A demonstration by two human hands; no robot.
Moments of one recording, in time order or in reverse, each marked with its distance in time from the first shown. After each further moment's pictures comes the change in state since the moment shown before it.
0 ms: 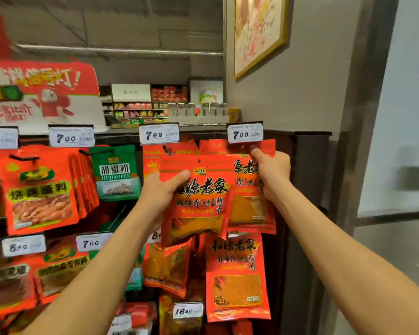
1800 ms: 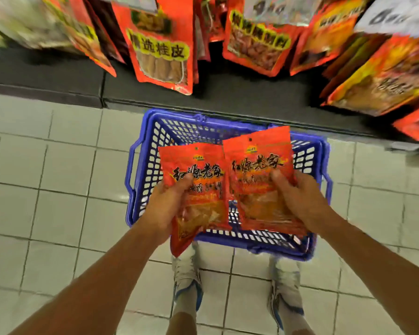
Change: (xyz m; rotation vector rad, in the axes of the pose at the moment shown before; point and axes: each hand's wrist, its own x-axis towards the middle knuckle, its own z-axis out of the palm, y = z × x) left_hand -0.570 -0.692 -0.520 -0.055 0.553 -1.363; right_hand -0.712 0.805 0.014 -0.637 -0.741 0.994
